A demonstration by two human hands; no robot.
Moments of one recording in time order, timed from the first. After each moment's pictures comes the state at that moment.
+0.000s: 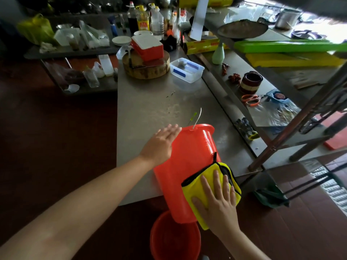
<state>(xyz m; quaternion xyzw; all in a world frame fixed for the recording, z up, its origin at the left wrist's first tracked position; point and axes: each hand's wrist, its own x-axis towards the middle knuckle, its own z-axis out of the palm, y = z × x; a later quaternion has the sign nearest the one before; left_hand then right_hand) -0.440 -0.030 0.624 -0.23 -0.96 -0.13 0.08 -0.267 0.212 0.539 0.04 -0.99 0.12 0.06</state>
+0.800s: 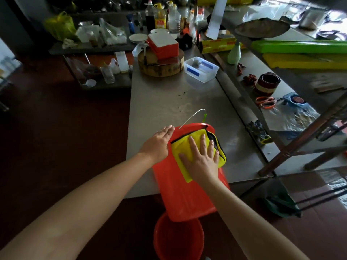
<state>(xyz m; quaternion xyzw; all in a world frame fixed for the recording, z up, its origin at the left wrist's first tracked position) -0.432 -0.061 0.616 -0.13 -0.98 -0.17 0.01 -0.390 0.139 0.590 0.04 -0.98 0.18 -0.03</state>
